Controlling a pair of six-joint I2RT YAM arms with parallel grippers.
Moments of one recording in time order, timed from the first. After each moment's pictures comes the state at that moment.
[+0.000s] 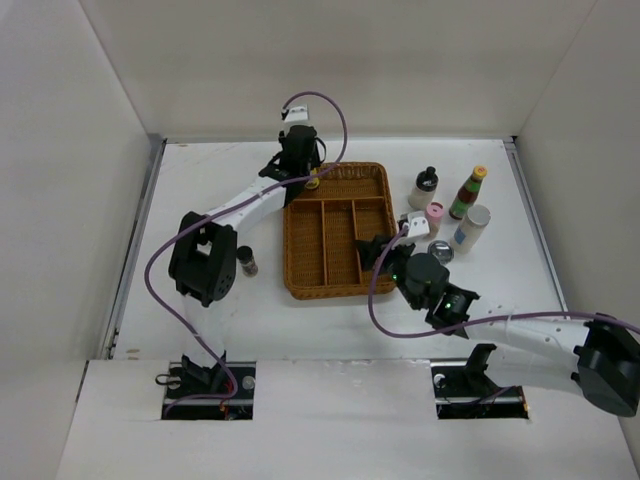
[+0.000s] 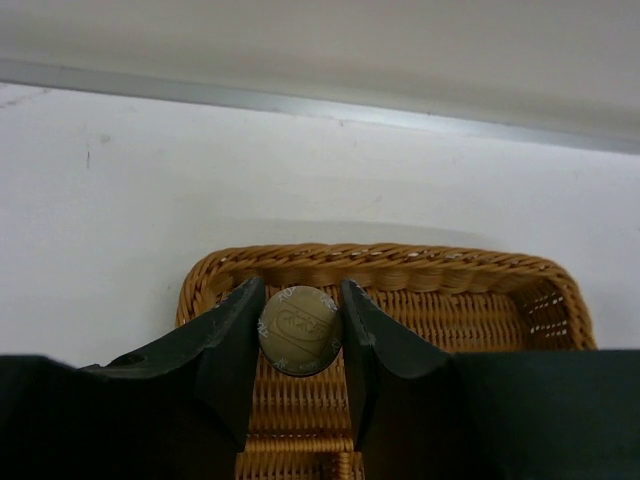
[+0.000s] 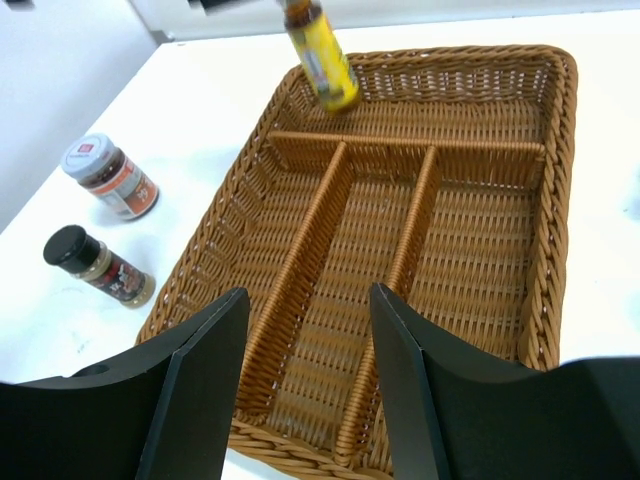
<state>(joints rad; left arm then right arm) -0.49 1.96 1.58 0.02 -0.43 -0.36 0.95 1.07 0.51 0.48 0.53 0.34</state>
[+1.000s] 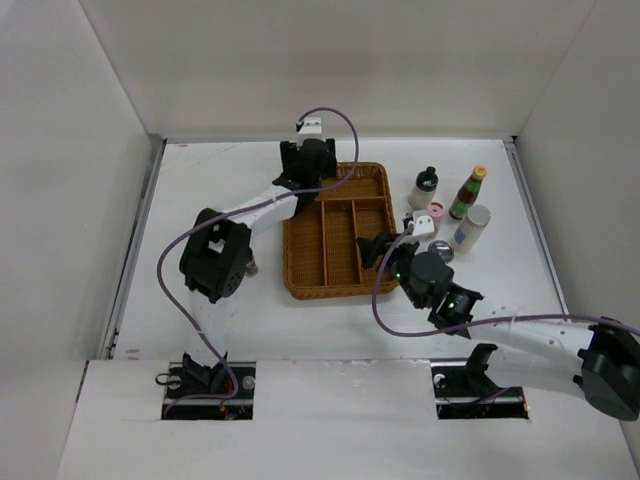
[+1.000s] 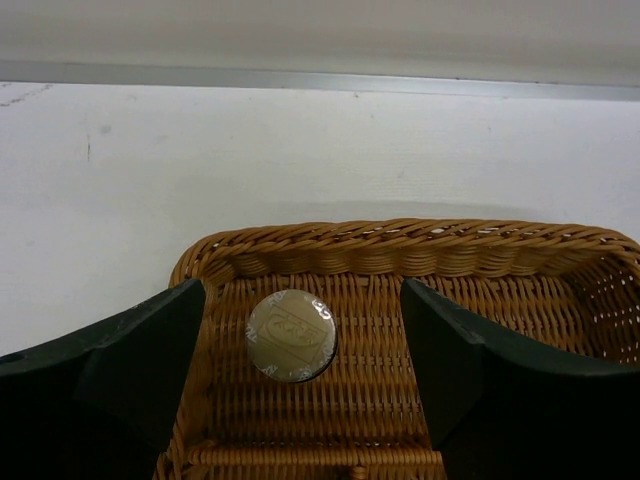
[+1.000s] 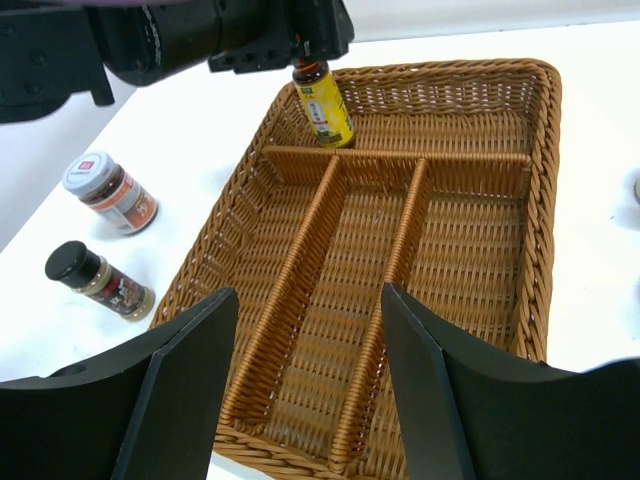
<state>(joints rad) -0.54 2.03 1.53 0.12 -0.51 -0.26 0.93 1.05 0.51 0.48 0.53 0.34</state>
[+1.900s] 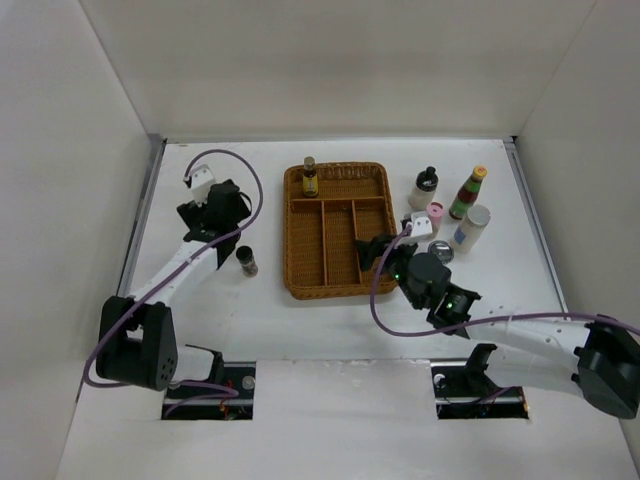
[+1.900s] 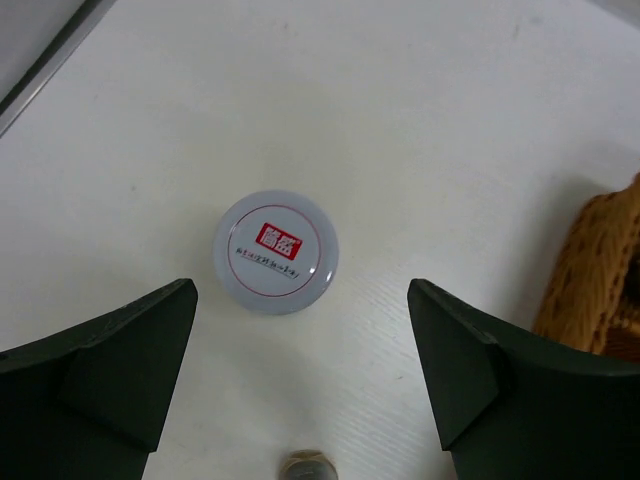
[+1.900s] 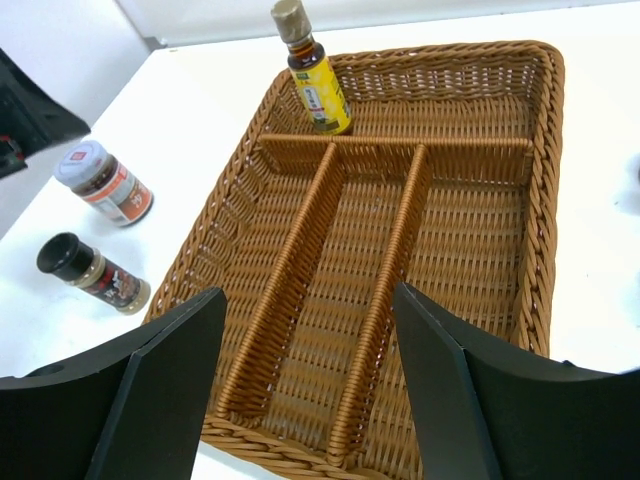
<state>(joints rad) -0.24 1.32 0.82 -0.07 -0.62 -0.50 0.93 1.06 0.49 0.48 0.53 0.36</state>
